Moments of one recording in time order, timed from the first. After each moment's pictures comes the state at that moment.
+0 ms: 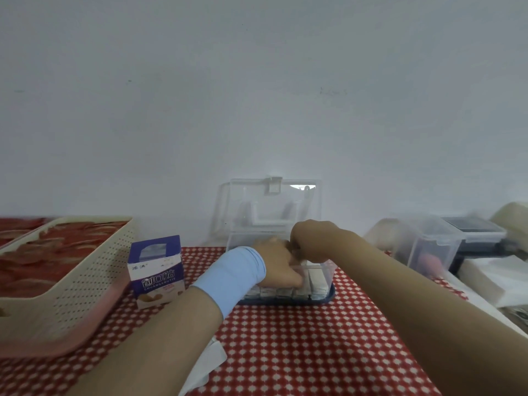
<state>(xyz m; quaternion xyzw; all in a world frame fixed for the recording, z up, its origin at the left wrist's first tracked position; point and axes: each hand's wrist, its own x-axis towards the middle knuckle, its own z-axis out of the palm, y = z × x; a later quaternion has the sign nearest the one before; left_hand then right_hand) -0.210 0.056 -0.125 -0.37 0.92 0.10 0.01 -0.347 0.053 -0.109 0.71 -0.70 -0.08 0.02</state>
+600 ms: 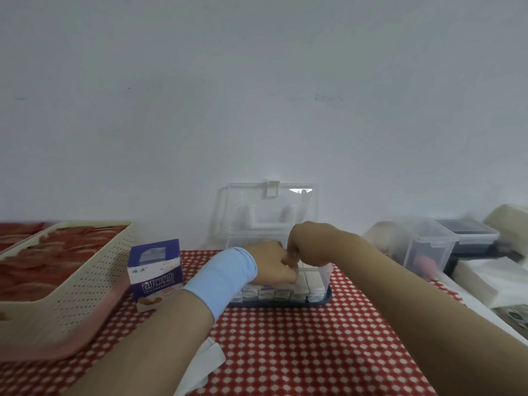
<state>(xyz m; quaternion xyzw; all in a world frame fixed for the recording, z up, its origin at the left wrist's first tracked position) -0.201 0.066 -0.108 -0.39 0.91 0.14 0.03 -0.344 0.075 -0.091 0.74 -0.67 -0.08 -0.02</state>
